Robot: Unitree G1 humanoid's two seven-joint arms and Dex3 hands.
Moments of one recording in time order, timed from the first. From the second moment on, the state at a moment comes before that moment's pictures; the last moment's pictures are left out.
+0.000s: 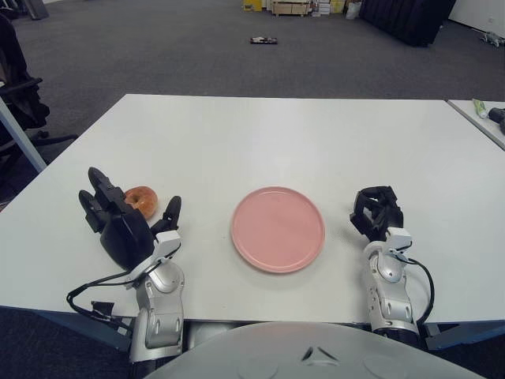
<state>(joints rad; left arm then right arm) 0.35 -0.09 0.06 -0.30 0.68 0.12 0.68 0.18 0.10 -0.13 0.06 -0.02 -0.17 -0.25</state>
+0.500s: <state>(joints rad) 0.34 -0.07 0.08 -0.25 0.70 0.24 0.65 0.18 0.10 -0.13 0.05 -0.02 -0.17 -0.24</state>
